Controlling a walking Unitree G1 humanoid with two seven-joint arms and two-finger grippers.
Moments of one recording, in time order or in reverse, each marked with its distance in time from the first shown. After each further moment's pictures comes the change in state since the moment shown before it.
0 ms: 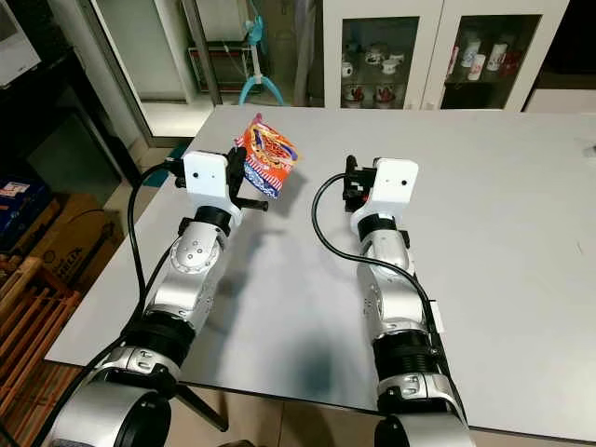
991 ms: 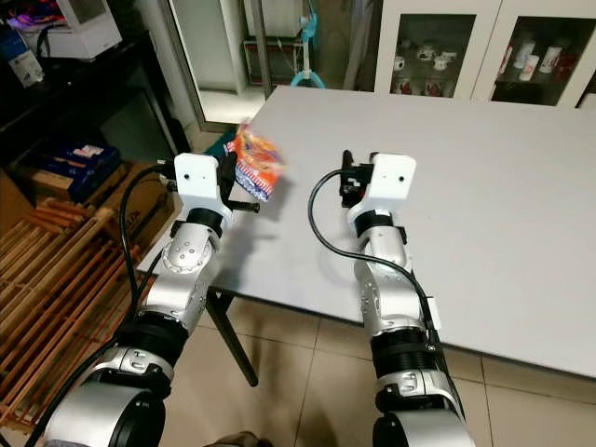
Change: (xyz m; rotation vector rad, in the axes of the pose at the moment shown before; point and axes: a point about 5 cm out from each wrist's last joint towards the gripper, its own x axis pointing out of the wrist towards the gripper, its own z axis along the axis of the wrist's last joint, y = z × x) left arm -0.002 0.007 -0.006 -0.001 0.050 0.015; right arm 0.003 0.004 0.005 0.012 -0.023 0.013
